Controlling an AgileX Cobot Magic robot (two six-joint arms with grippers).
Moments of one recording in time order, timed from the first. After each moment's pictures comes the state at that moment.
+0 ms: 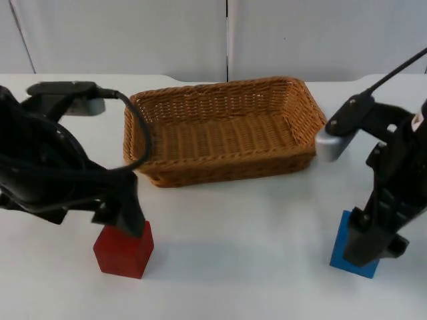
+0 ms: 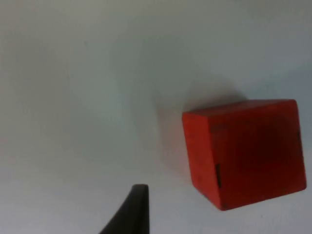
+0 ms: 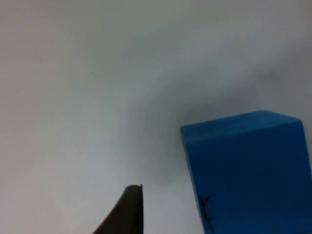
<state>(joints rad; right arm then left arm) 0.48 1.84 -0.97 0.14 0.57 -0.61 -0.28 1.68 -0.75 -0.51 0.47 0.46</state>
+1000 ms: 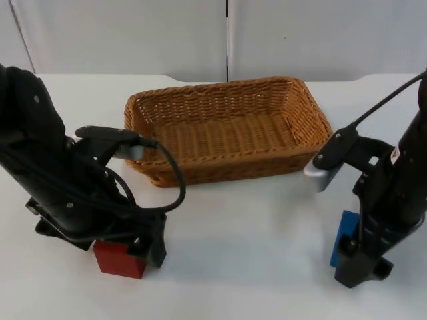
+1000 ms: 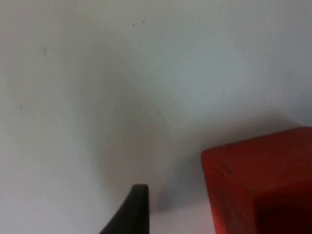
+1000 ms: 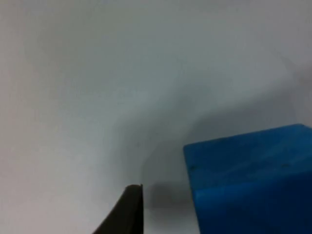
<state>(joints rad) 0.48 1.98 -0.98 0.14 0.47 -0.62 -0.34 1.94 -0.82 -0.51 0.34 0.46</state>
